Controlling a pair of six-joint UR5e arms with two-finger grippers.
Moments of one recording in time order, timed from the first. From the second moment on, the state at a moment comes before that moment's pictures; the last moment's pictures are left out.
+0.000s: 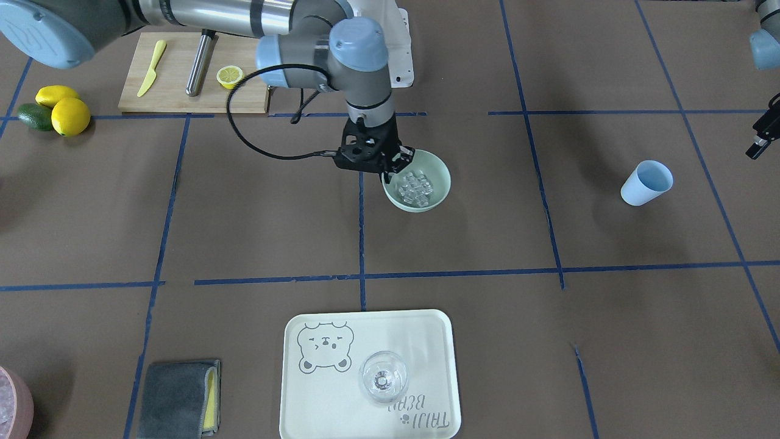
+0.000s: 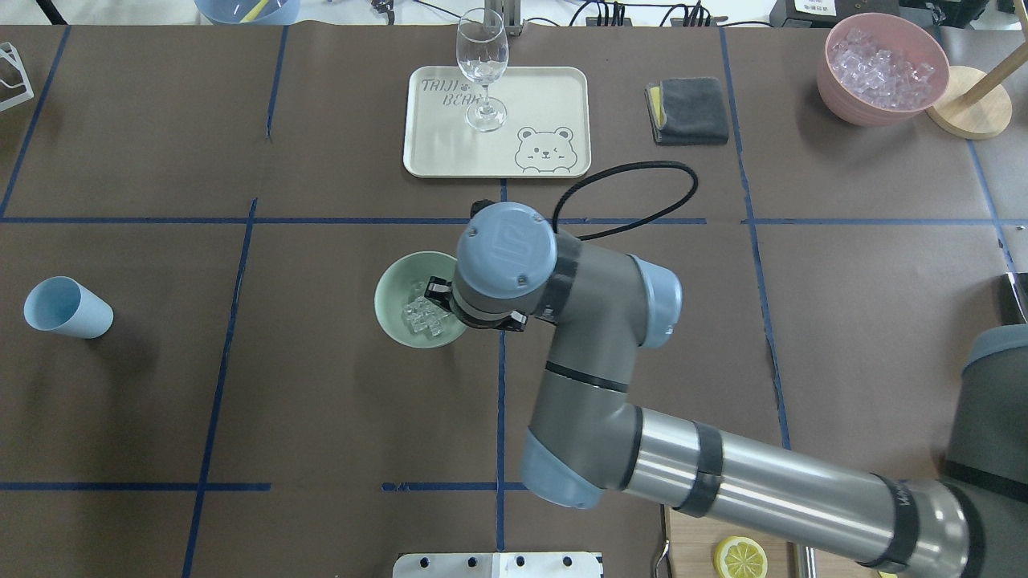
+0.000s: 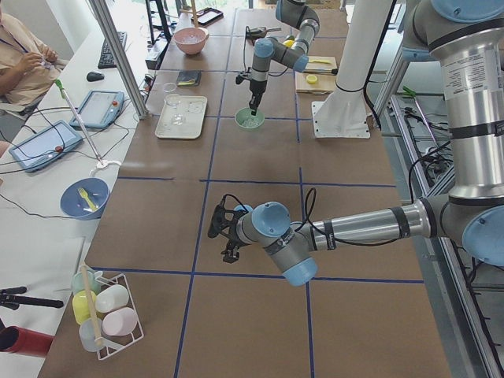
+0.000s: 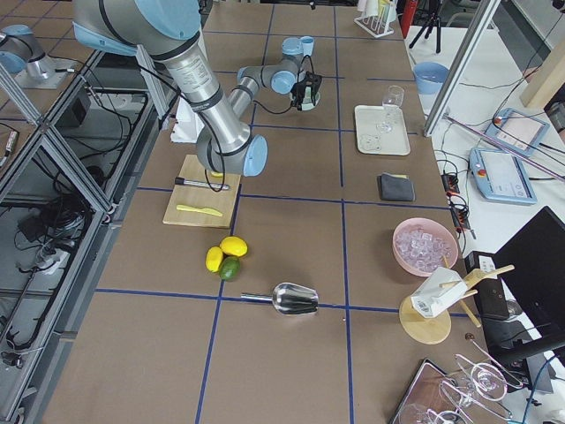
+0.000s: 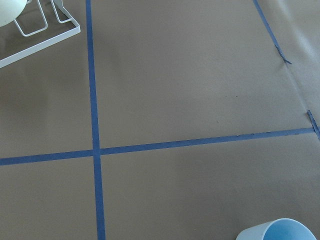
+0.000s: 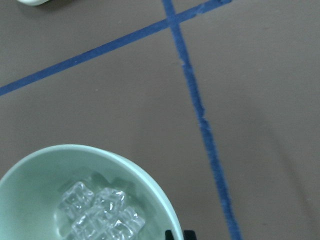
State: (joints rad) left arm -1.40 -1.34 -1.53 -2.74 -2.35 -0.63; right arm 0.44 -0.83 1.63 -1.42 1.80 1.63
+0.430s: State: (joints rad) left arm -1.40 -1.35 -1.53 -2.74 -2.35 -0.63; right arm 0.55 -1.23 1.97 -1.39 1.90 1.47
